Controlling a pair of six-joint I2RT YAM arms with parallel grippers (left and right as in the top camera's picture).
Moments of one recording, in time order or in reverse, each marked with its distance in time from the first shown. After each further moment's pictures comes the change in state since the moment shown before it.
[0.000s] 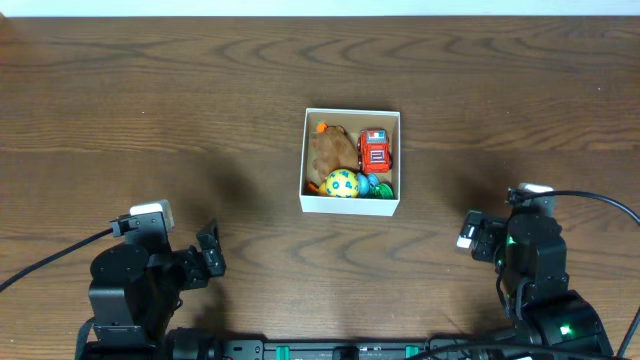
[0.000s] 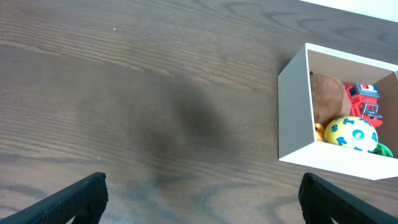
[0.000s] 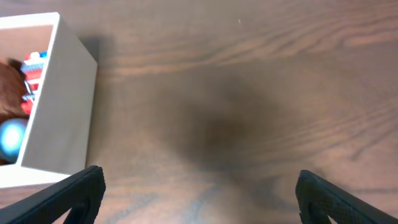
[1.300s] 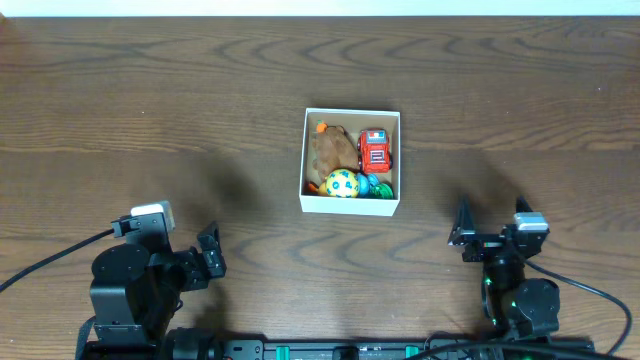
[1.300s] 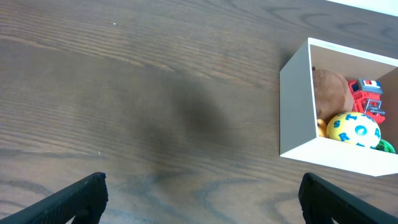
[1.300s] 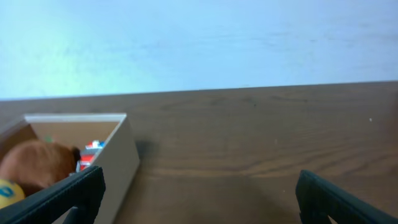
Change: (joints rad) left arm 0.000 0.002 -0.002 -0.013 0.000 -0.001; right arm -0.084 -0.547 -0.573 0.697 -0.186 -0.212
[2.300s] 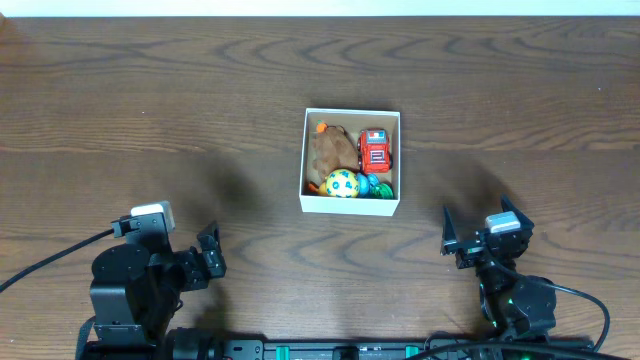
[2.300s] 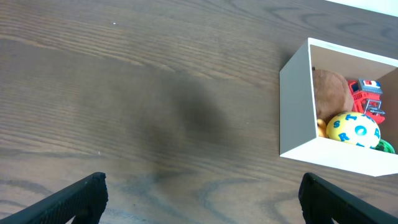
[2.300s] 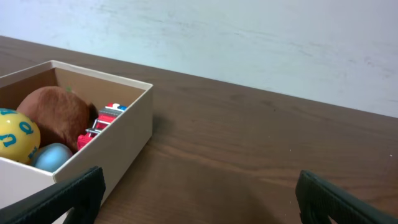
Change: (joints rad) left arm 0.000 0.000 0.000 0.000 0.000 -0.002; right arm 0.000 0.000 -0.010 -0.031 -0.126 -0.199
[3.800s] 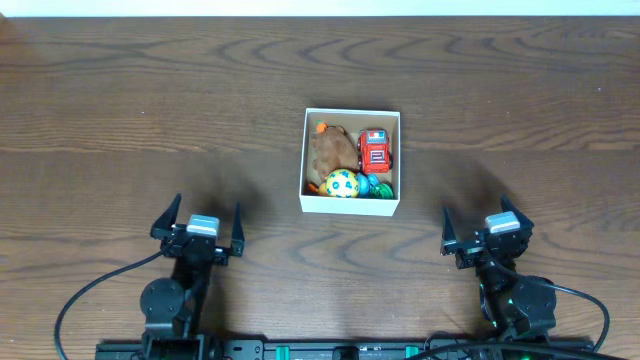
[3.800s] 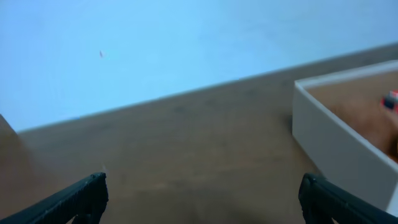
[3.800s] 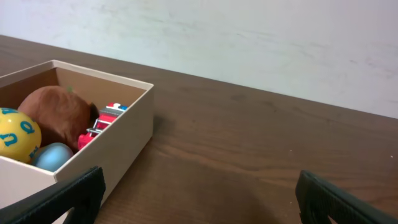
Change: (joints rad) left arm 0.000 -0.426 -0.801 0.958 0.088 0.401; right arm 0.000 0.000 0.000 0.000 -0.004 -0.003
